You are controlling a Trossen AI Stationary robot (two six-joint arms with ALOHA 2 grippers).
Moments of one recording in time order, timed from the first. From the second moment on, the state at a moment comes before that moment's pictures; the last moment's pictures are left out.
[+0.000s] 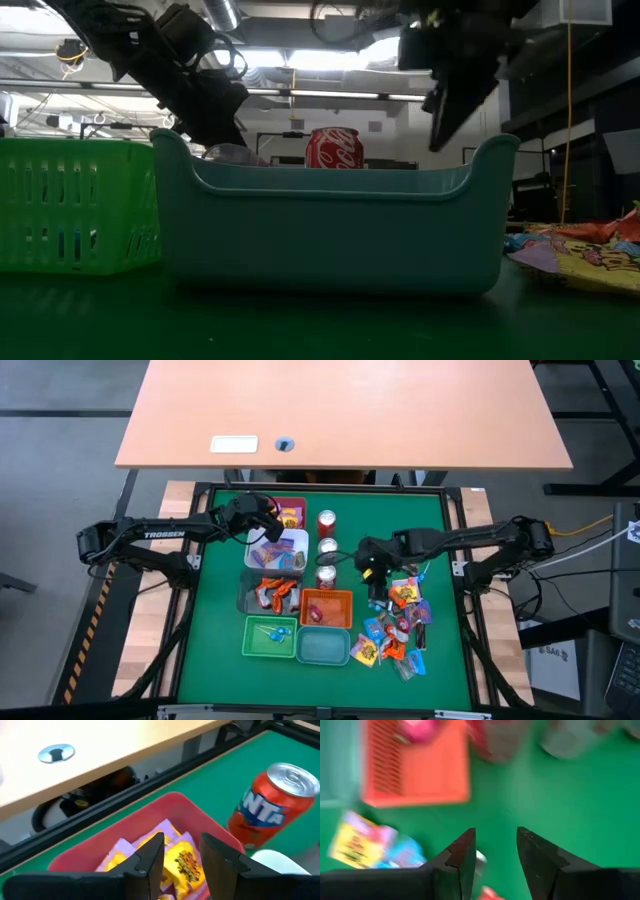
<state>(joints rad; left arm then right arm) 0.45 1.18 0.57 0.06 -0.34 -0.29 0.00 1.49 1.11 -0.76 -0.09 0.10</state>
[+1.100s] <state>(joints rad) 0.42 1.18 0.57 0.06 -0.33 -0.29 -0.38 1.44 0.75 -0.95 0.03 0.22</state>
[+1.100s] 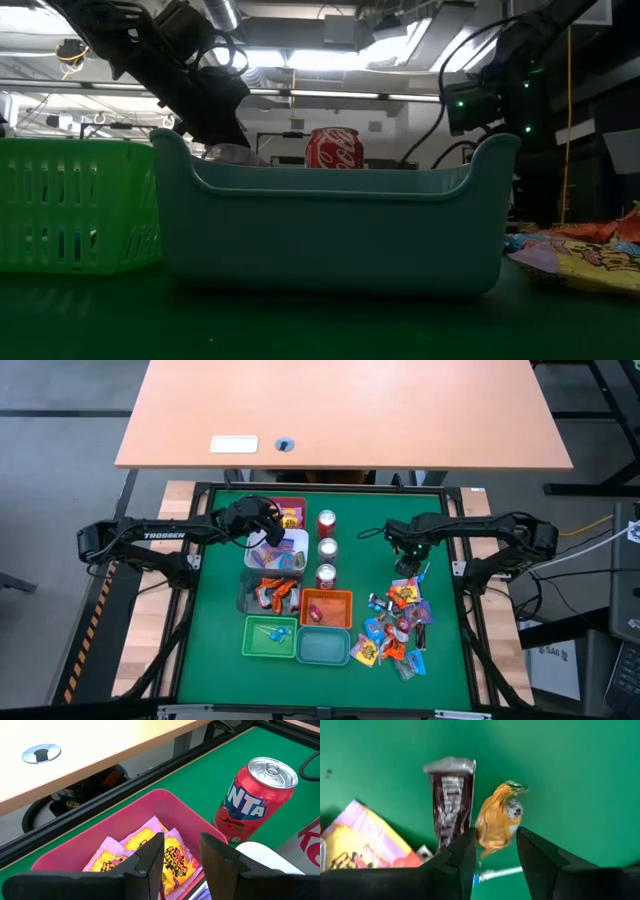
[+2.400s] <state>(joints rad) 0.42 1.18 0.57 0.06 -0.33 -0.29 -0.38 1.44 0.80 -0.95 0.03 0.17</state>
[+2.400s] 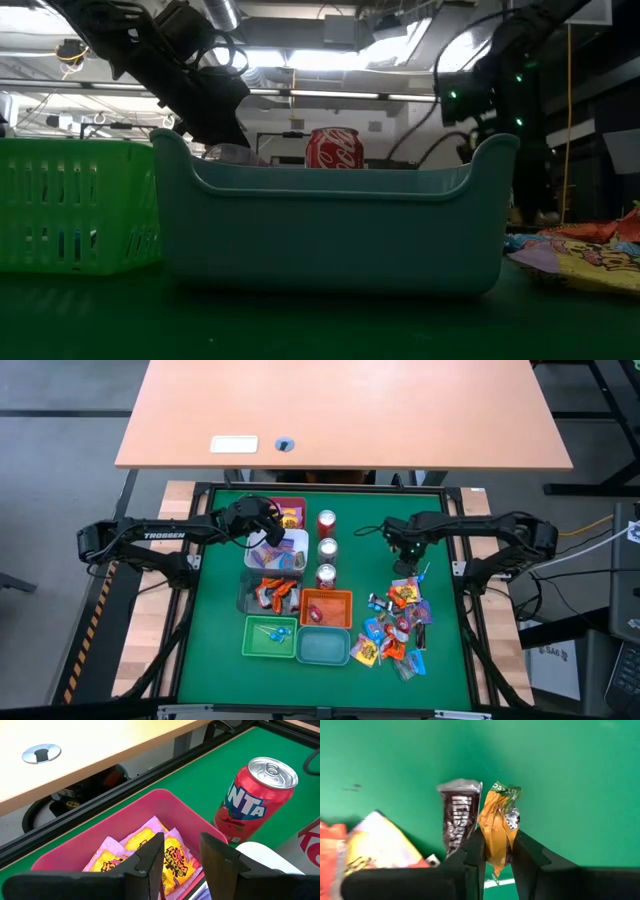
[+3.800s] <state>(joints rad) -0.04 1.18 0.57 0.29 -0.03 -0.28 0.23 1.57 1.14 -0.43 -0.09 0.10</state>
